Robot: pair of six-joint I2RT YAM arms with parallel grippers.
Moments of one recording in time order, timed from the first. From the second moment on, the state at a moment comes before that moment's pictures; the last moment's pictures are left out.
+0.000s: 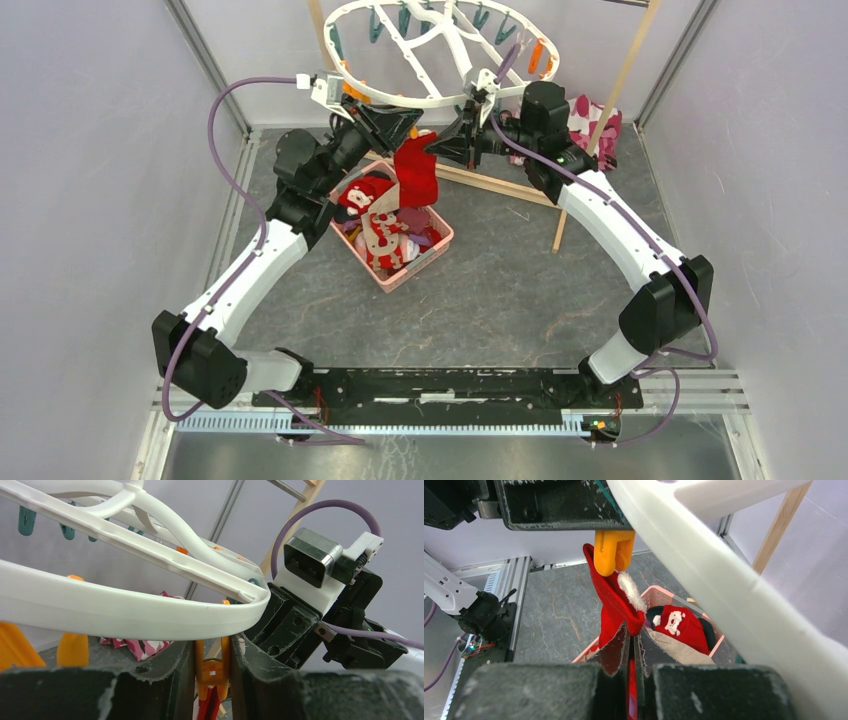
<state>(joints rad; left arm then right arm) -0.46 1.30 1.22 0.44 0.32 -0.53 0.47 1.60 1.56 0.00 -0.91 -0.01</state>
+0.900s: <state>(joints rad) -0.45 1.30 1.20 0.45 0.34 -0.53 0.45 1.60 1.52 0.15 -0.86 0.17</state>
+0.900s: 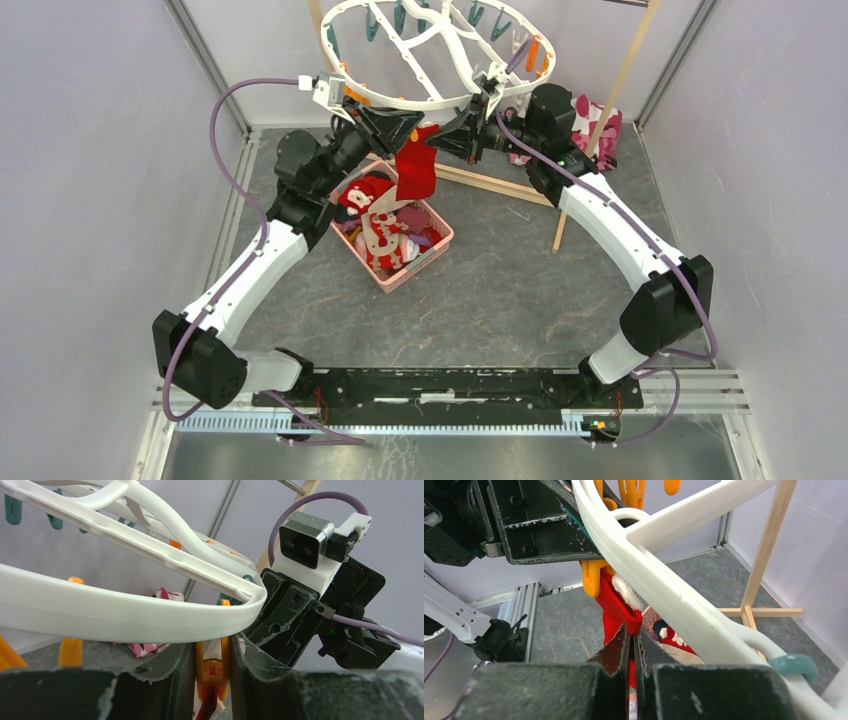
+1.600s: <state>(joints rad) -0.45 1.29 1.20 0.42 0.35 -0.53 0.44 1.60 1.51 0.19 -0.88 0.20</state>
